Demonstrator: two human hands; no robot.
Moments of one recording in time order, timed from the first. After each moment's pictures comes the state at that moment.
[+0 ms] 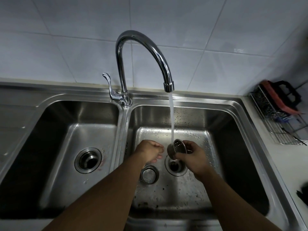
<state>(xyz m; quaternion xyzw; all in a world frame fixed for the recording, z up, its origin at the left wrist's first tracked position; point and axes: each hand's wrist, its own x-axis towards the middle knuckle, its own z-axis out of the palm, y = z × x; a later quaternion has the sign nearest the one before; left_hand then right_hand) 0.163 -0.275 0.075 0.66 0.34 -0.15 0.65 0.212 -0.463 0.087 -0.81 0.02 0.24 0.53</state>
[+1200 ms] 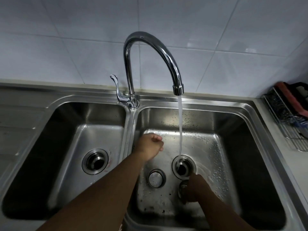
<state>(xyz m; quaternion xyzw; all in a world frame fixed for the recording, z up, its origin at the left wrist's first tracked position) 0.169 -0.250 0.082 0.71 0.33 -0.04 0.62 0.178 -0.473 0.026 -0.93 -0.07 0.37 0.04</state>
